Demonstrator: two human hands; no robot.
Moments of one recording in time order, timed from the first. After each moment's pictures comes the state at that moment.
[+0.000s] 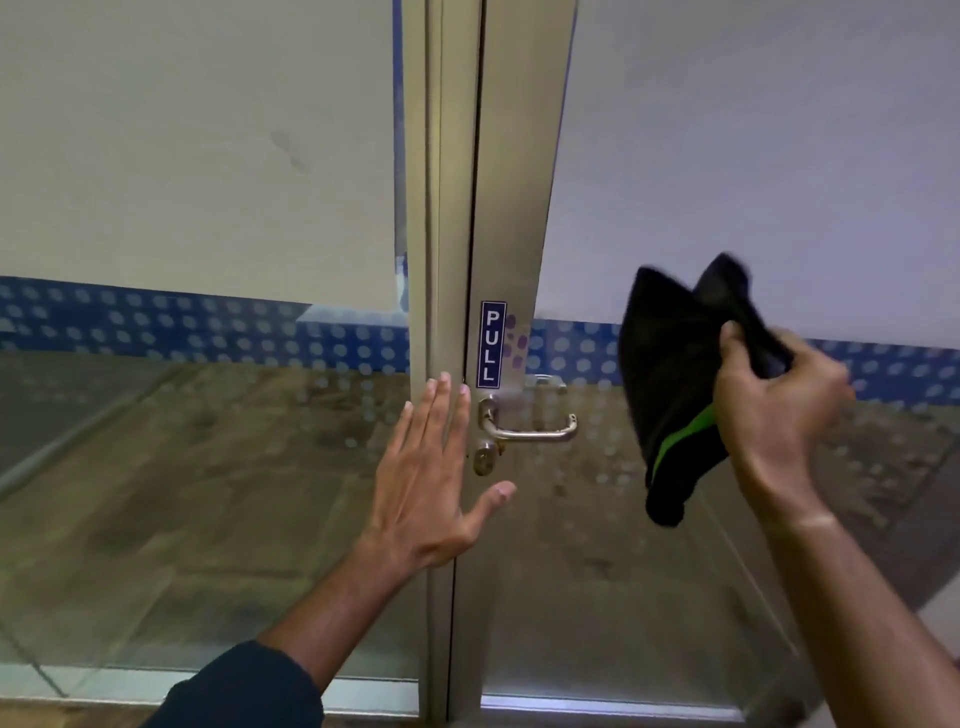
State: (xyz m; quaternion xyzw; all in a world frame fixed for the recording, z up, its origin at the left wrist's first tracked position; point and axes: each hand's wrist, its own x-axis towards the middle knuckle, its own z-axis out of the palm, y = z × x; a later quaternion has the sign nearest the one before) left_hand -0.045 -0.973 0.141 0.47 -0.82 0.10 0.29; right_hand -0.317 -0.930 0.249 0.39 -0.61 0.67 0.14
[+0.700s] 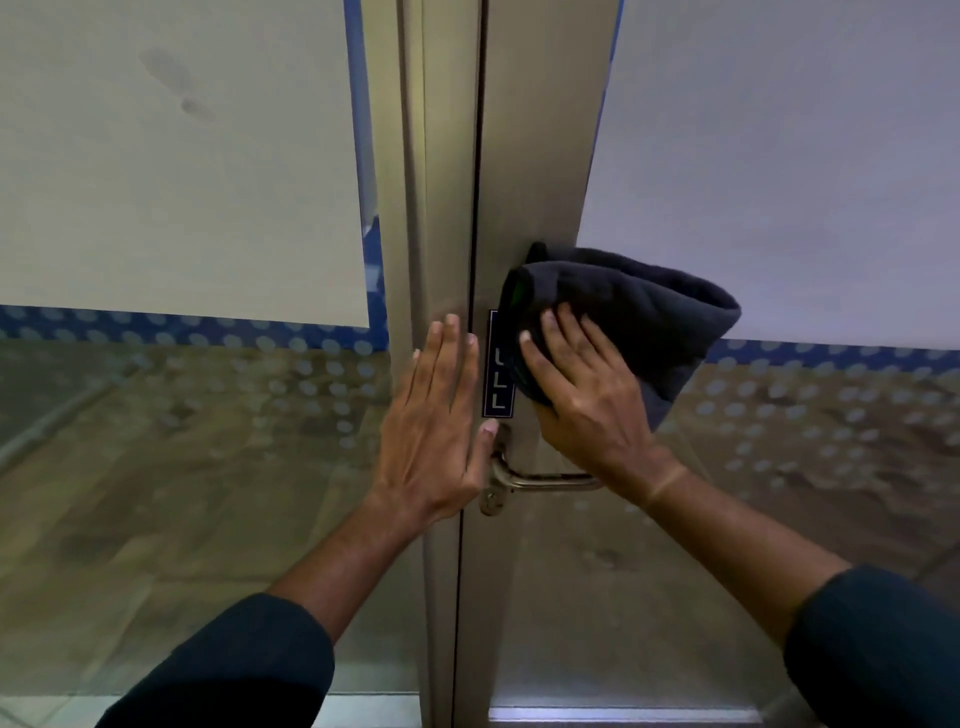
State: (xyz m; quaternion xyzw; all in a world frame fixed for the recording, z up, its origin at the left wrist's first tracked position) left_hand -0.067 -1.123 0.148 0.42 -0.82 0.13 0.37; right_hand -0.259 -1.111 0.182 0.75 -0.46 0.28 0.38
